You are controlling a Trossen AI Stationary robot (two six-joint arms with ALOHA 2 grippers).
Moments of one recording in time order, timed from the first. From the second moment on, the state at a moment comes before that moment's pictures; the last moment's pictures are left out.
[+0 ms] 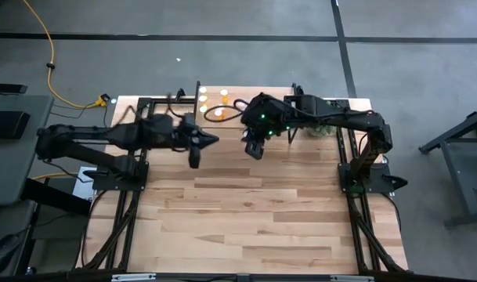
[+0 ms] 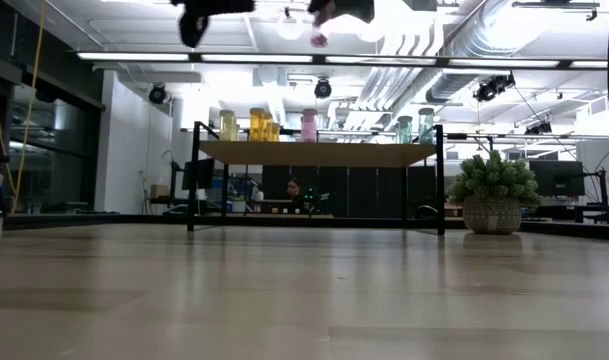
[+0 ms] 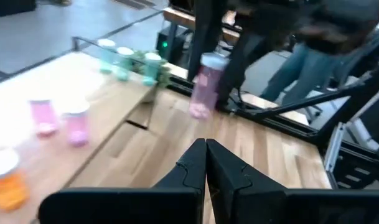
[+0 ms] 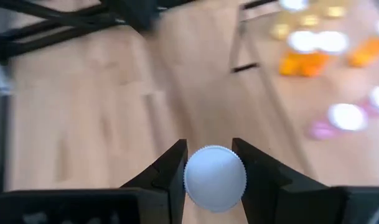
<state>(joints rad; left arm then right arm) 0.17 1.03 0.90 -0.15 -0.11 -0.30 -0.09 1.76 1.97 -1.05 0.01 0.20</state>
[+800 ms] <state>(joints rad) 0.15 0.83 0.90 -0.22 -0.21 -0.33 -0.43 1.77 1.82 -0.82 0.19 0.05</state>
